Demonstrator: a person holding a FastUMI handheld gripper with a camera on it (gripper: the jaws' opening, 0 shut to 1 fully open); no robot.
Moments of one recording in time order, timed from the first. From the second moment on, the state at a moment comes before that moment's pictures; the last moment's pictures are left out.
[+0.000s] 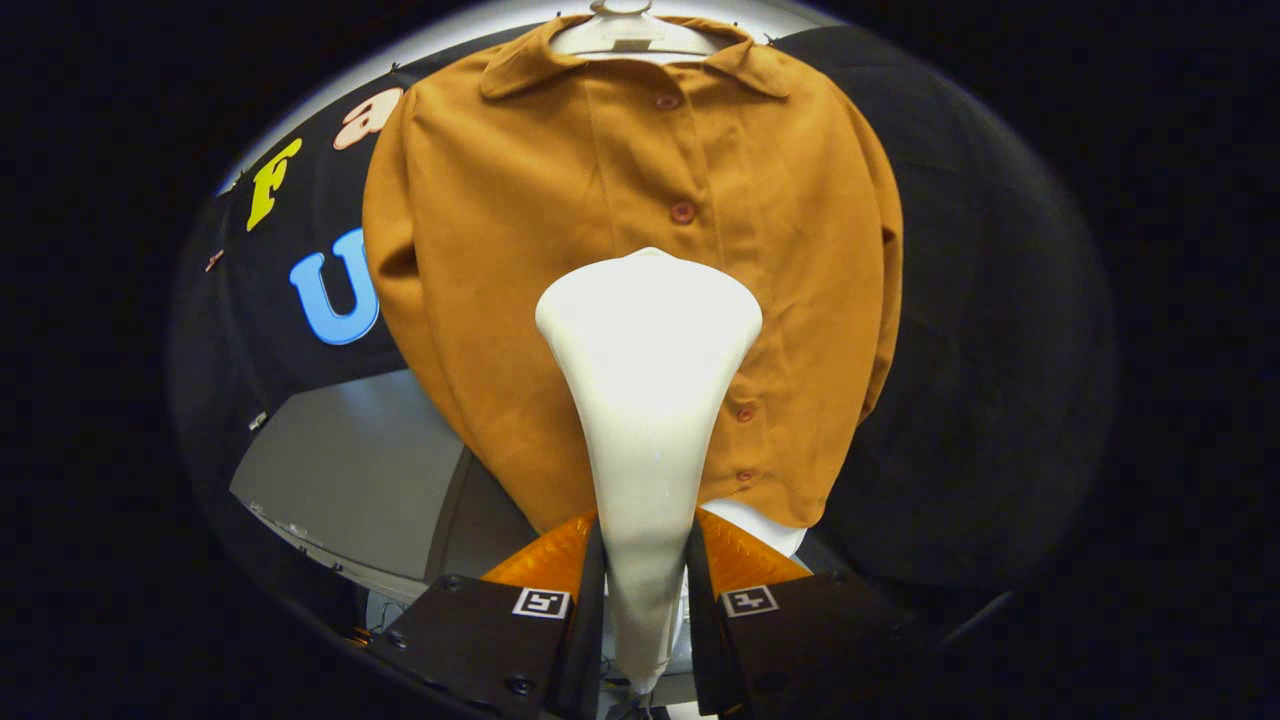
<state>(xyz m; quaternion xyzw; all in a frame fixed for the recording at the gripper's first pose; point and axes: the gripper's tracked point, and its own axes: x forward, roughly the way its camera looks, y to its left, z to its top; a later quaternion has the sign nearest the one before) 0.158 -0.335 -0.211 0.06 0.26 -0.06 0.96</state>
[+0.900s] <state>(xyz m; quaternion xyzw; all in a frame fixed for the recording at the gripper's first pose) 0.218 -0.437 -0.132 0.08 0.17 -0.10 0.98</state>
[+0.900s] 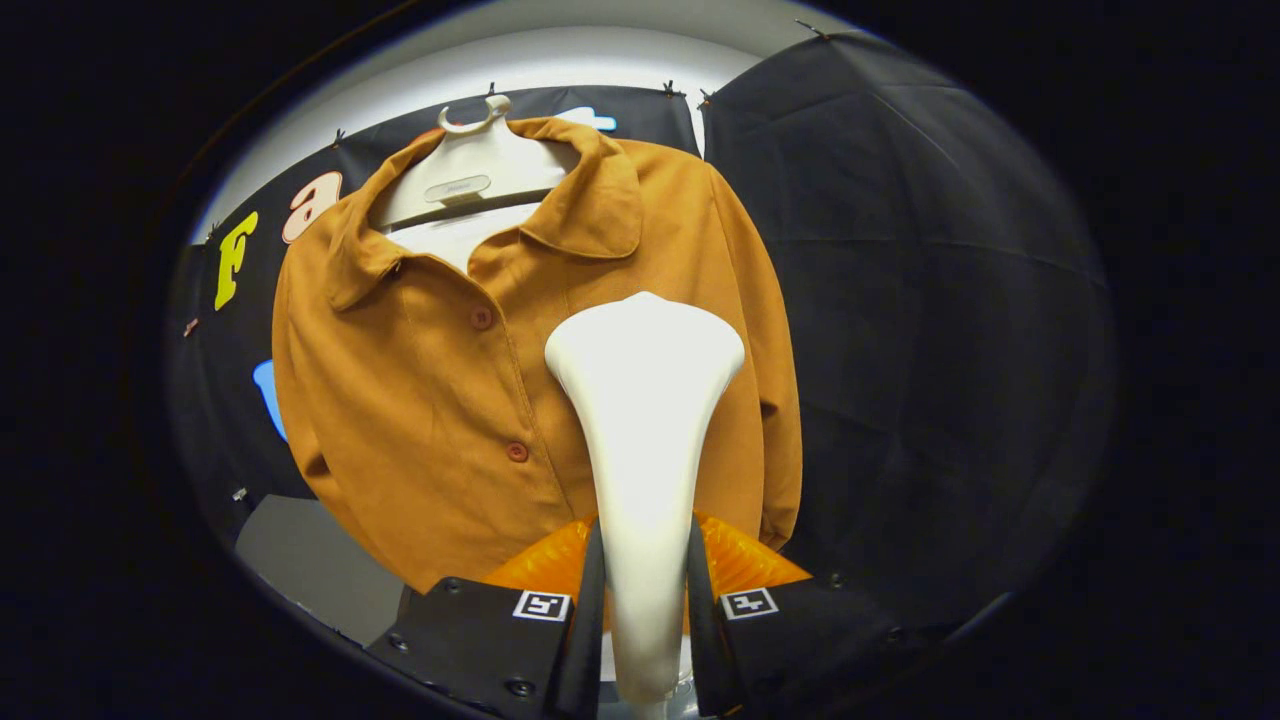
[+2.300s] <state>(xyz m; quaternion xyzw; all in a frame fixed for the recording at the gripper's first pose) 0.188 -0.454 -0.327 0.08 0.37 -0.14 0.91</state>
